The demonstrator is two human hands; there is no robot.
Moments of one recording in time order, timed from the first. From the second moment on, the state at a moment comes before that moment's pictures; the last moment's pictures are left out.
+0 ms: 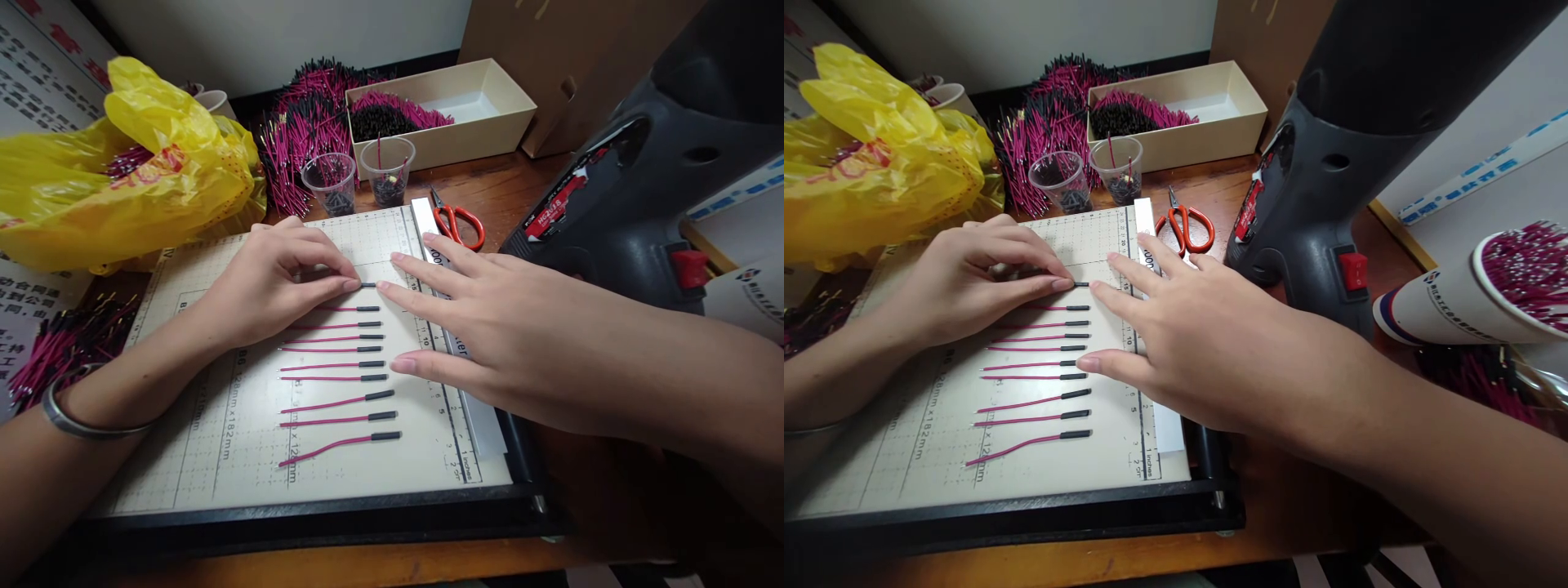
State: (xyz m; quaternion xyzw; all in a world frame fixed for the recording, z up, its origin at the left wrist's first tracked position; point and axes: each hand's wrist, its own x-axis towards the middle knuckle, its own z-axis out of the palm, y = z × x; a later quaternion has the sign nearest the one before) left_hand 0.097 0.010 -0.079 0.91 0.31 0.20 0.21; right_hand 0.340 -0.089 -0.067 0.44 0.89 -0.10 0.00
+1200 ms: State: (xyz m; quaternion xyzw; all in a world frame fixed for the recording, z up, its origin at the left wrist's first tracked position) left_hand 0.099 0.008 -0.074 0.90 0.33 0.18 0.21; right_hand 0.340 -0.093 -0.063 0.43 0.90 -0.07 -0.04
